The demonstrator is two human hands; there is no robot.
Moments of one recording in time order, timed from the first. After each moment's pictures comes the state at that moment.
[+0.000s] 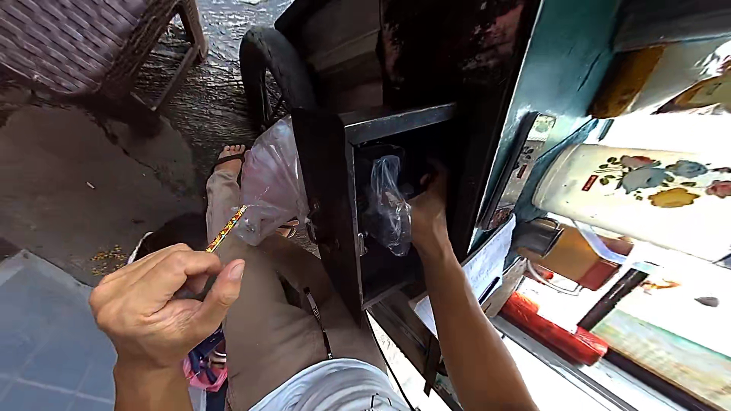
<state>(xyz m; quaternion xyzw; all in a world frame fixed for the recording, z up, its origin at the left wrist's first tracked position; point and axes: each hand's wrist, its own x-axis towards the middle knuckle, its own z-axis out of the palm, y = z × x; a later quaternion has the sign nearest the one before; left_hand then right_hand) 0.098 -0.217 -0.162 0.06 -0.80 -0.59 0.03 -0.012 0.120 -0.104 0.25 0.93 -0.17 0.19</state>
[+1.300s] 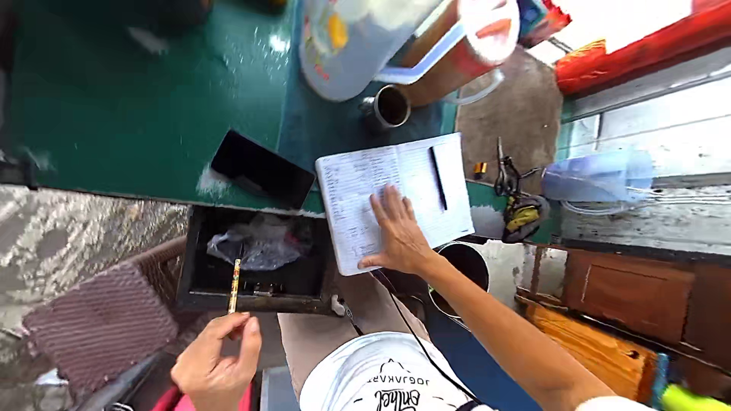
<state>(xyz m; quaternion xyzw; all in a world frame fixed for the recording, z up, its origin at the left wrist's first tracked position) -0.012 -0.074 0.016 -0.34 -0.78 -0.51 -0.10 0.195 0.245 -0.026 0.24 0.96 -0.14 0.05</state>
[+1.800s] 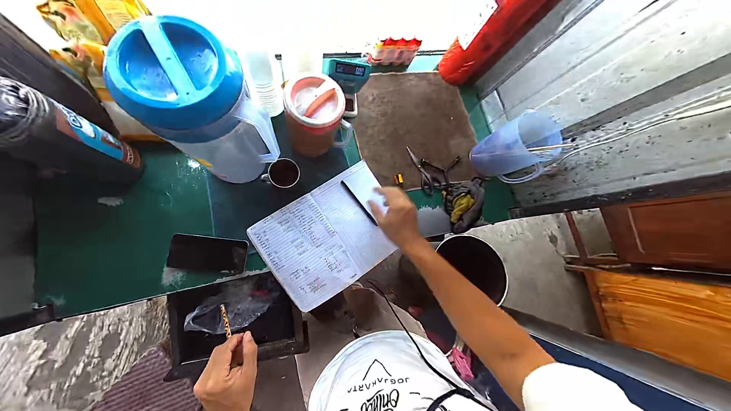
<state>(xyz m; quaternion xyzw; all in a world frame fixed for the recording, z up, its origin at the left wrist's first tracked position) 0.026 0.001 0.027 -0.43 -0.85 -0.30 -0.01 0.265 0.361 0.019 0.51 0.83 -0.19 -0.13</state>
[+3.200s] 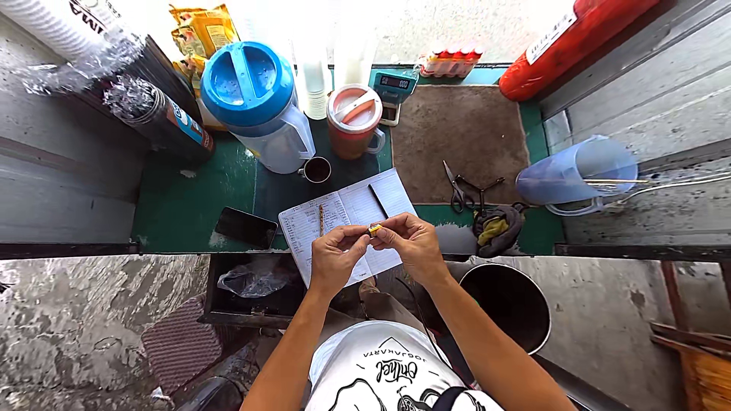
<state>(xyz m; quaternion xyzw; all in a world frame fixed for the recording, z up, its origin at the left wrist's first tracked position) 0.114 0.216 0.097 -0.35 -0.57 -0.64 -0.37 0.257 0.313 0.112 0.38 0.49 -0.72 -0.31</state>
